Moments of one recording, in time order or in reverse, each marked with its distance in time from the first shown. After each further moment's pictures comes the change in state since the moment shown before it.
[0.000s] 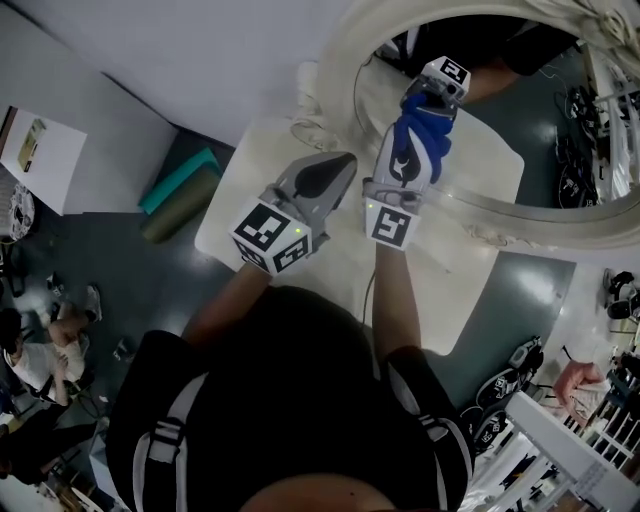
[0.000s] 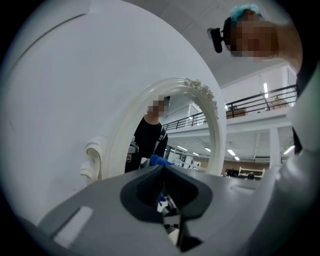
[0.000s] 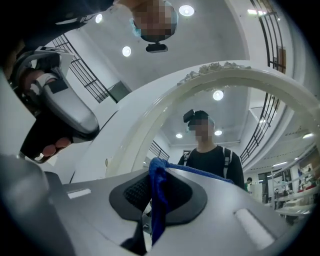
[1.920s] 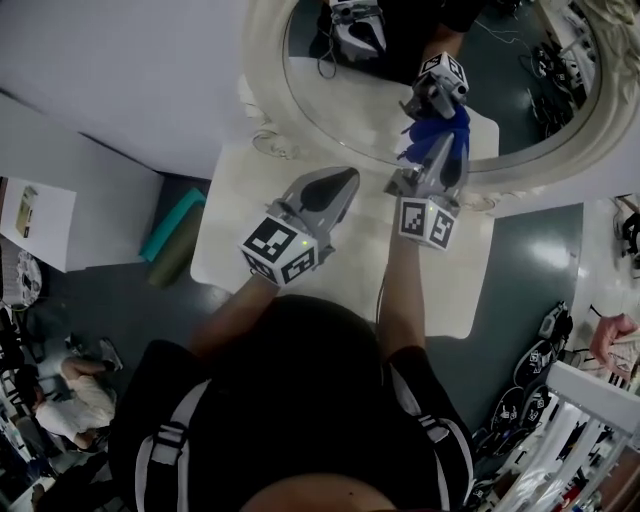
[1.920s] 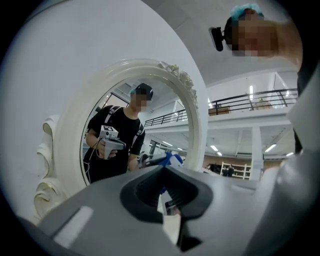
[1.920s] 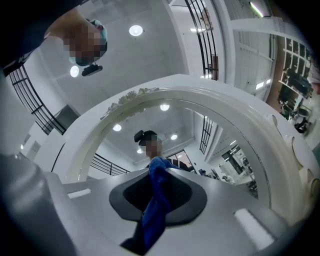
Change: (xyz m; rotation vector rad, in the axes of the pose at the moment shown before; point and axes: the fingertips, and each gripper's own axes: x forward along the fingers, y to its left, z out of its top) left arm 0.027 -0.110 -0.048 0.035 0.056 -0.185; right arm -0.122 -0.192 0.001 0.429 -0.140 -0.449
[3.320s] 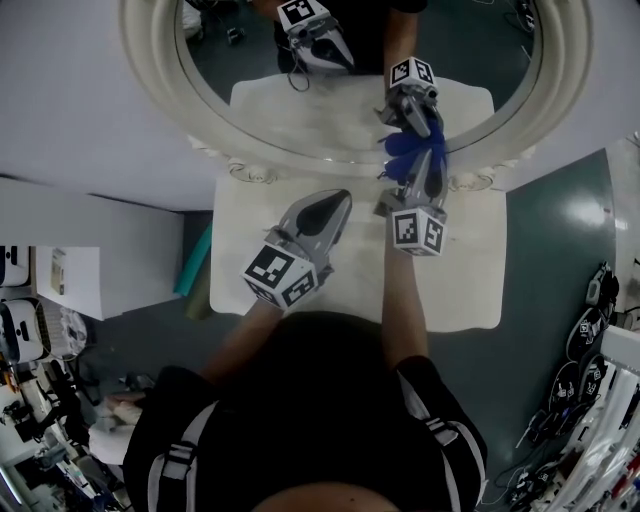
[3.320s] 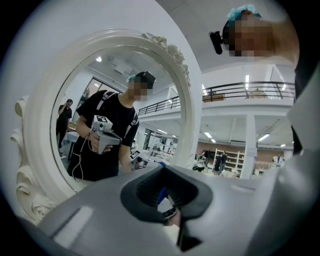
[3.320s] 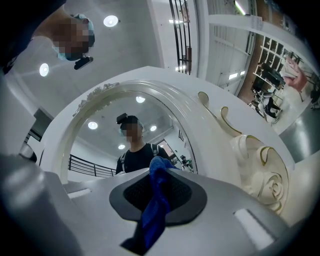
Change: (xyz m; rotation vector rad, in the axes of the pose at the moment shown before) left arm 0.034 -0.011 -0.033 0.053 0.151 -0.060; right arm -0.046 -0.074 -0.075 0.150 0.121 -0.213
